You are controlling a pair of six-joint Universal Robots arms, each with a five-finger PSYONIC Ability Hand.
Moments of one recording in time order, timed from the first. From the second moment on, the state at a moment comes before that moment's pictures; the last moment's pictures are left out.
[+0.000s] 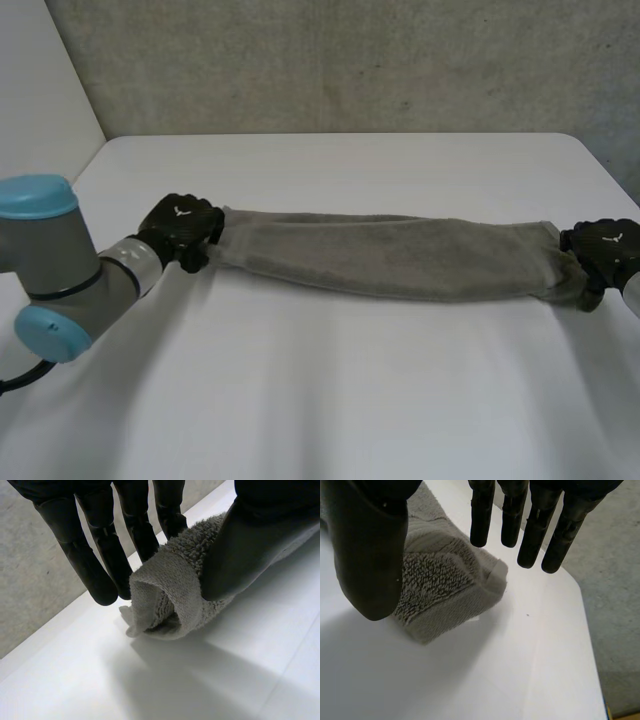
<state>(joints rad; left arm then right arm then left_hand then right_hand) 4.49 -2.19 -1.42 3.33 -1.23 3.58 1.45 -1.11 1.68 -0.21 1.27 2.54 1.33 1.36 1.37 1.35 1.19 0.44 0.44 0.44 0.43 0.23</state>
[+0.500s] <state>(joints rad) 4.58 -2.08 -1.55 3.34 -1.20 3.58 1.46 -1.12 1.63 -0.13 1.25 2.89 1.33 1.36 1.37 1.35 1.19 0.44 0.44 0.44 0.43 0.23</state>
